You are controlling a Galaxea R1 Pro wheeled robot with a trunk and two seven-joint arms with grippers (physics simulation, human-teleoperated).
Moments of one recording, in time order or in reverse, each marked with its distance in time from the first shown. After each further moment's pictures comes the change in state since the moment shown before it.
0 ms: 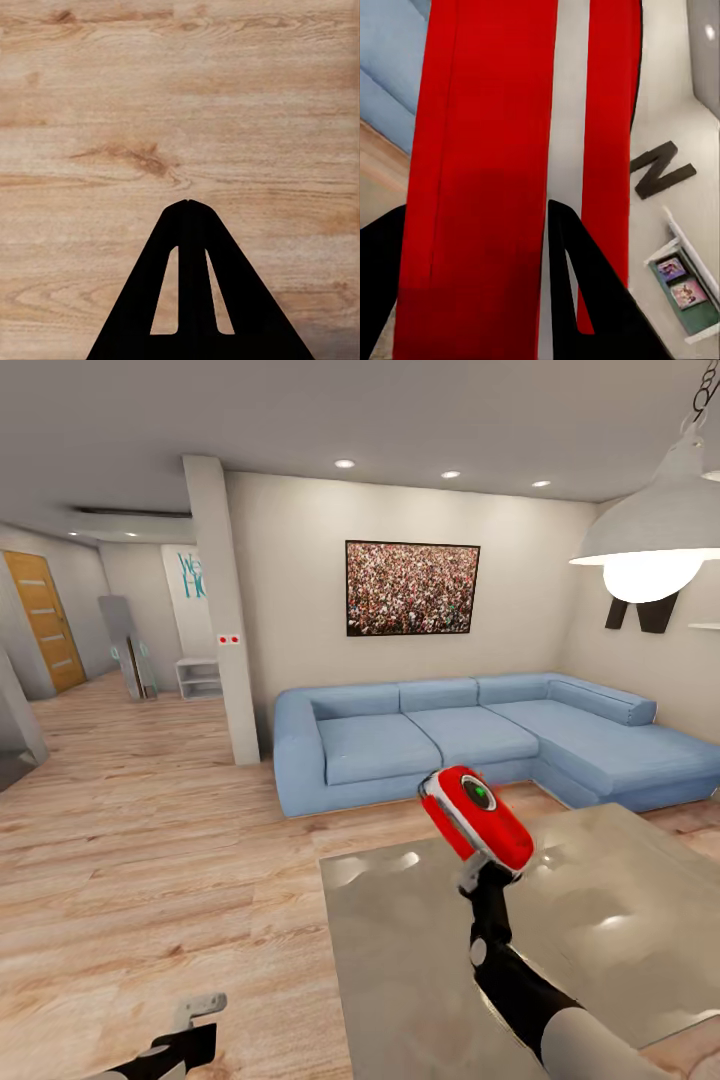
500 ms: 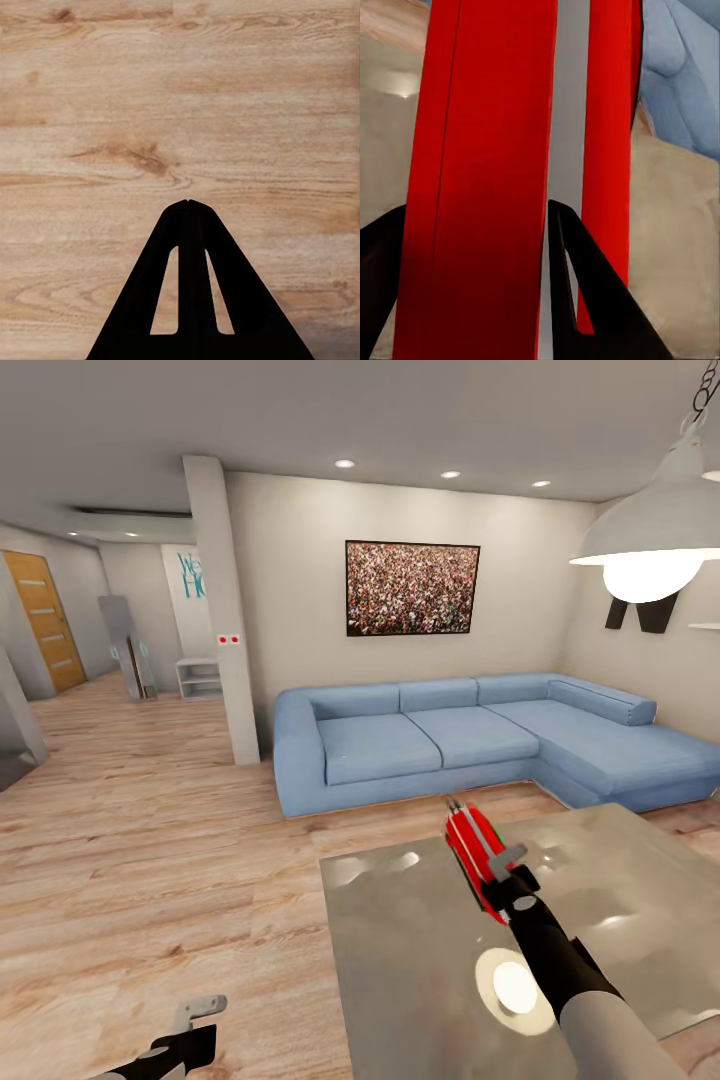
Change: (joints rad) left arm 0.003 0.000 0.000 0.000 0.000 -0.002 -0.001; right arm 0.000 0.001 -0.499 -0.204 -0.027 0.199 0.715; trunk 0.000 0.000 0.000
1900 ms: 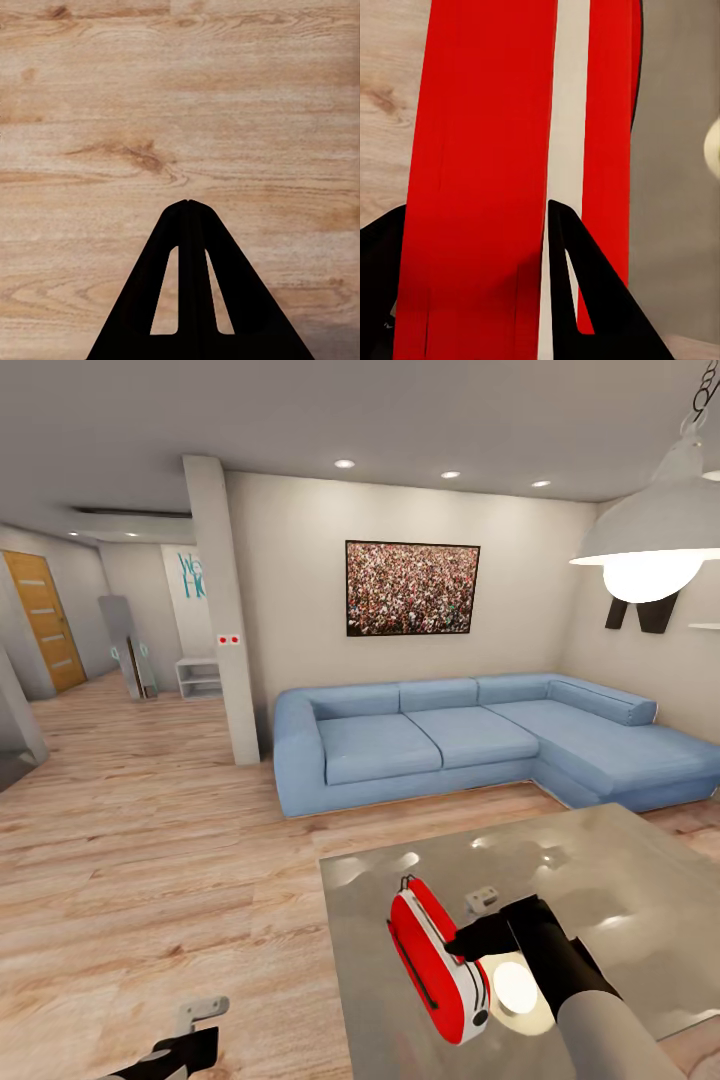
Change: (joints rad) left arm 0.006 -0.006 0.001 0.000 0.003 -0.004 -0.001; right arm 0.000 0.014 -0.030 -0.014 -0.032 0.407 0.665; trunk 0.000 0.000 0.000
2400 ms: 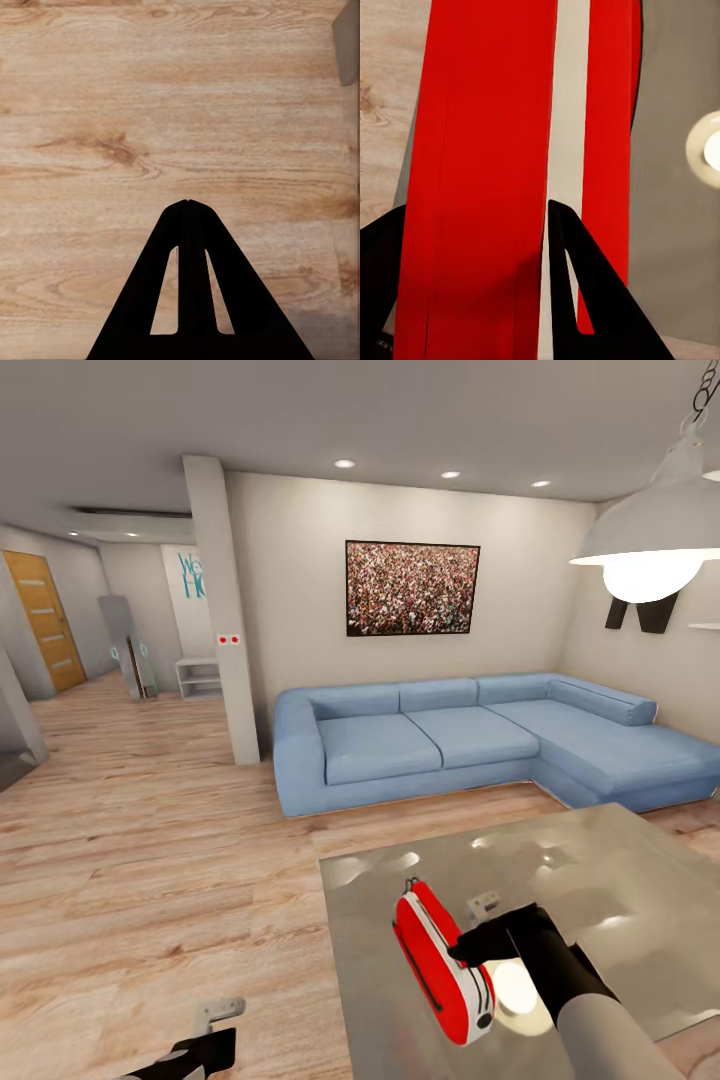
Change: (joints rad) left arm 0.000 -0.046 0.003 0.000 0.006 0.009 -0.006; right arm 0.000 -0.001 -0.003 0.058 -0.008 -0.063 -0.077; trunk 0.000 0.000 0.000
